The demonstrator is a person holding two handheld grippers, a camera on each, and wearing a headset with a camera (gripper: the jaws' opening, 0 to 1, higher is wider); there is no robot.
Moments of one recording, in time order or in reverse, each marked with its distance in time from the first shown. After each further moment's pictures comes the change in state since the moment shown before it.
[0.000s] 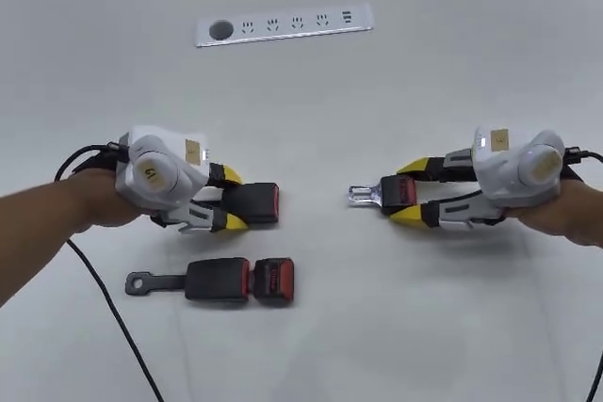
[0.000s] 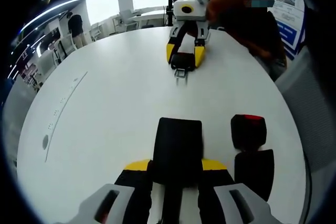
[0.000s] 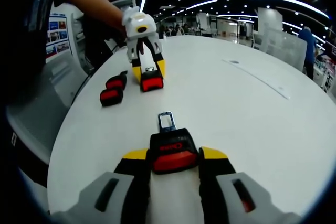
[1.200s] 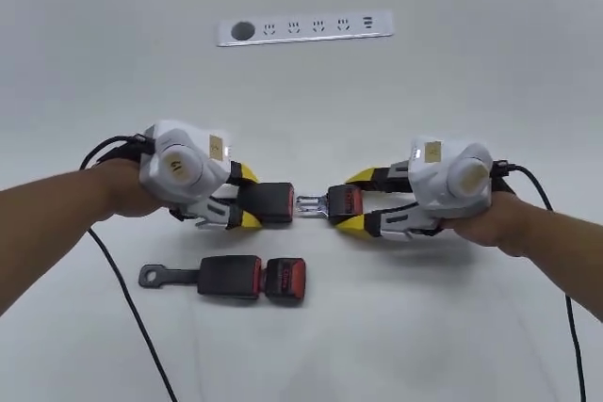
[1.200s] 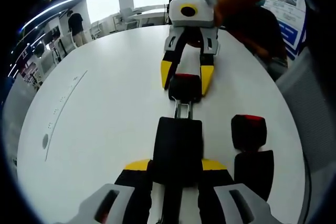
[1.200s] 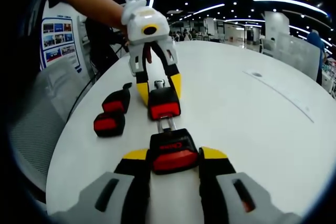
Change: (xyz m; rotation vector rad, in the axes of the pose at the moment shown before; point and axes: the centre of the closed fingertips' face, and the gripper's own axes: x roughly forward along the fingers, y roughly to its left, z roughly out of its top) left arm 0.000 -0.001 -0.006 -0.006 0.013 0.002; right arm 0.065 0.020 0.044 -0.017 -0.046 0.063
